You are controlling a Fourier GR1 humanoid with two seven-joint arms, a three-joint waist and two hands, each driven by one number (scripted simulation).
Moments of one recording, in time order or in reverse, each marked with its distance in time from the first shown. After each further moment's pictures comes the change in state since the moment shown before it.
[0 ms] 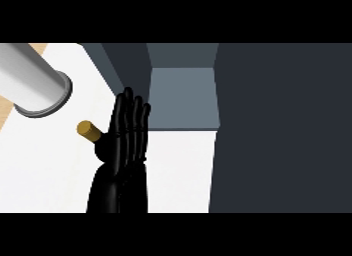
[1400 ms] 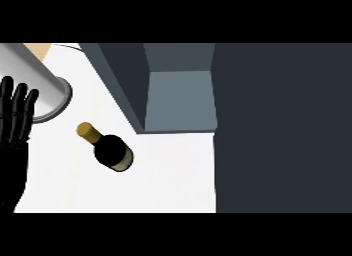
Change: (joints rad) left arm 0.267 0.104 0.724 -0.052 0.257 -0.815 -0.407; right arm -0.120 0.066 -0.132 0.347 0.104 -0.103 -0.406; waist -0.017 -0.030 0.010
